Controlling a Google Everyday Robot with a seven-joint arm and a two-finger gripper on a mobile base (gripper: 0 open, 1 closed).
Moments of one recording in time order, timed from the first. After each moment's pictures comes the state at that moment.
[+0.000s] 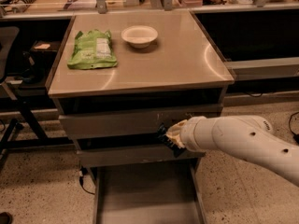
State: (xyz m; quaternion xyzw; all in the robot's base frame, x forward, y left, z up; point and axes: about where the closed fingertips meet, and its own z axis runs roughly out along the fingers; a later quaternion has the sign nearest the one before) arm 0.525 -0.082 0.683 -0.45 0.81 0.09 0.38
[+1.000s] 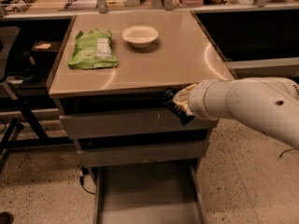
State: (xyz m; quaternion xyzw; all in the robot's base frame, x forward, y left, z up) arm 0.557 -0.099 0.809 -0.45 0.78 0.02 0.43
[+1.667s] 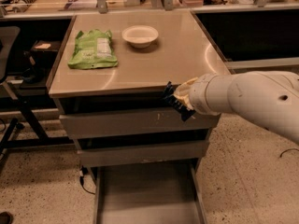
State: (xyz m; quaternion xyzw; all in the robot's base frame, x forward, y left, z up) arm 0.563 -0.099 0.831 -0.45 0.77 0.01 0.45
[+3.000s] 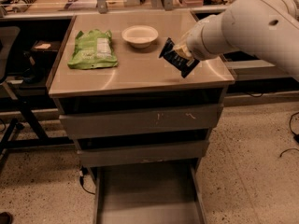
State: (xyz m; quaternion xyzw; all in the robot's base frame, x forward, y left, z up) arm 0.656 -0.105 0.924 -0.46 0.76 -0.04 0.46
